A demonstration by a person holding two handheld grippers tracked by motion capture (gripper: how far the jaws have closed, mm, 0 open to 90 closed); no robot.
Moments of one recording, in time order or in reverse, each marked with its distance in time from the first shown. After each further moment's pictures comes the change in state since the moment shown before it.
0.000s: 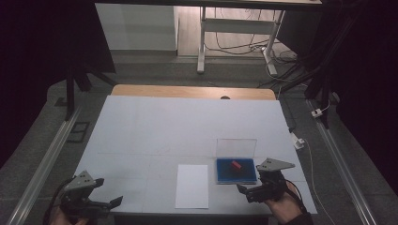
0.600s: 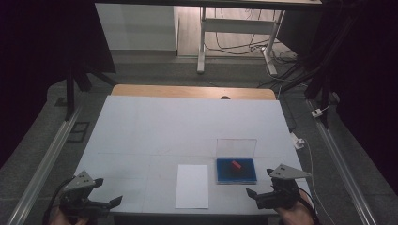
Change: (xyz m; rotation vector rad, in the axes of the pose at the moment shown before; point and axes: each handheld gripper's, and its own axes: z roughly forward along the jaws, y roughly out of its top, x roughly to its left) left arm 0.000 -0.001 -0.001 -0.008 0.007 -0.009; right arm 0.000 -0.015 -0.032 -0.072 -0.044 0.007
